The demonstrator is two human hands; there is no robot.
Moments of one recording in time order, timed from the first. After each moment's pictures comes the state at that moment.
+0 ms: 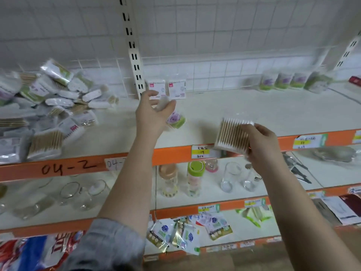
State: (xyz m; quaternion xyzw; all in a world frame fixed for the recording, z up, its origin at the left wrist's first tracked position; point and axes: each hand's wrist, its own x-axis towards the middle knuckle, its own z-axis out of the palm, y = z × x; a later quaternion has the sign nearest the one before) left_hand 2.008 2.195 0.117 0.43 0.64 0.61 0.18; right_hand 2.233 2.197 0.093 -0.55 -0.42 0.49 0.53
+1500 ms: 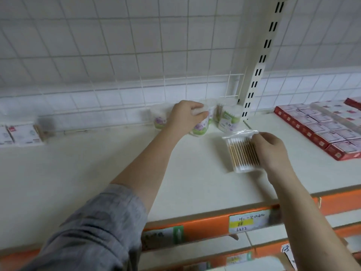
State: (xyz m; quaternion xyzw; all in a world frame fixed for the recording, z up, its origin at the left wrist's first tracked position) left_hand 2.378 2.531 0.117 0.64 0.60 0.43 0.22; right_hand 2.580 2.475 0.098 -0.64 -0.50 0.34 0.47
